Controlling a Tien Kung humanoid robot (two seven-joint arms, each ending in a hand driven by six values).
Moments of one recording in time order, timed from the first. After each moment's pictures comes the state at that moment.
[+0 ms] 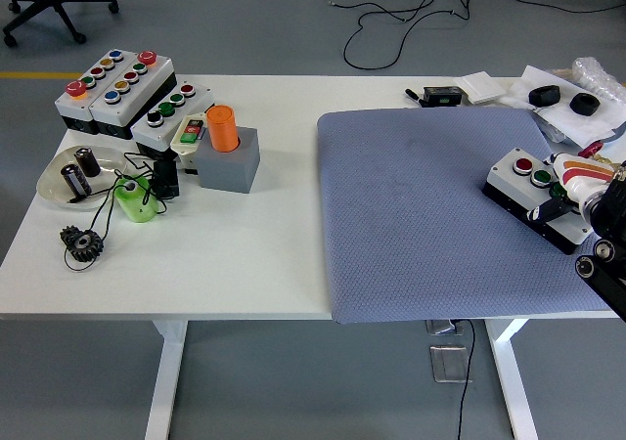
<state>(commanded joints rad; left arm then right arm) -0.11 0.11 -0.20 -0.20 0.20 0.33 0.06 0.66 -0.43 0.79 1.01 -1.84 -0.09 -0.50</state>
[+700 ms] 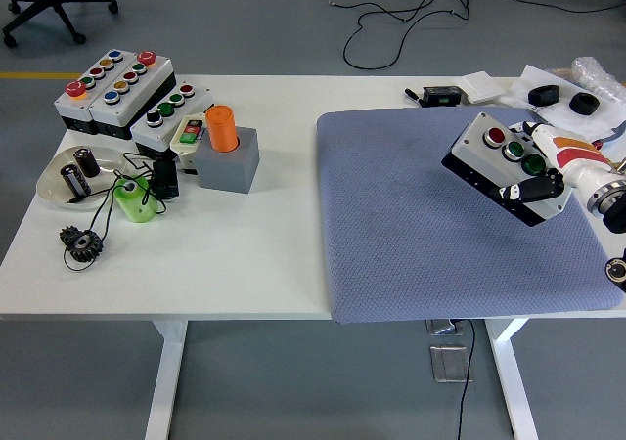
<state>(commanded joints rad) -0.11 0.11 -0.19 -0.20 0.19 0.33 0.06 0.66 -0.61 0.69 1.24 -1.66 -0.17 -0.05</state>
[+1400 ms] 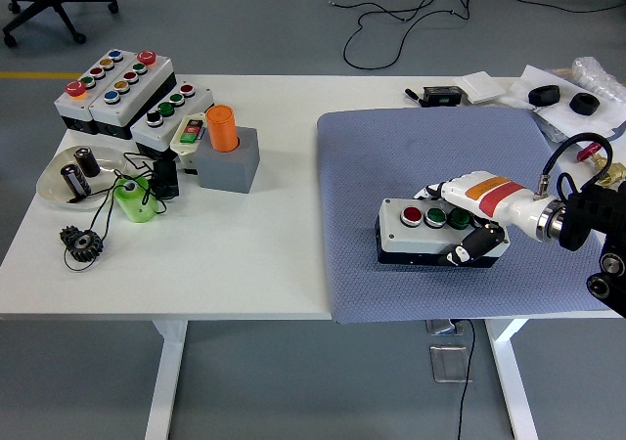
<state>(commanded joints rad) -0.11 0.11 -0.19 -0.20 0.20 0.33 0.06 0.77 -0.60 0.49 1.27 -1.80 0.02 0.15</state>
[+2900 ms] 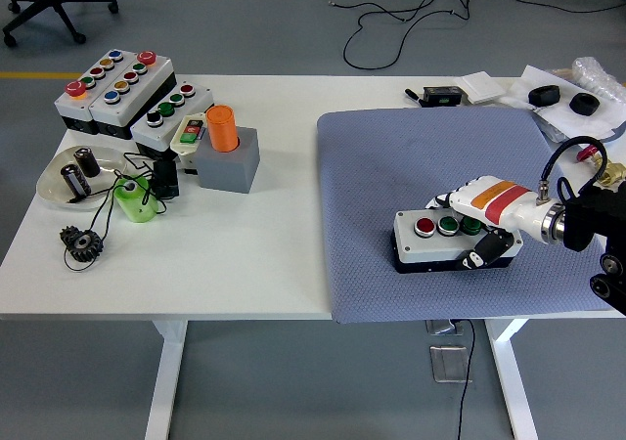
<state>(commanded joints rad) -0.11 0.11 -0.19 -0.20 0.19 0.33 0.07 0.78 -0.59 0.48 1.18 -1.93 0.04 0.20</state>
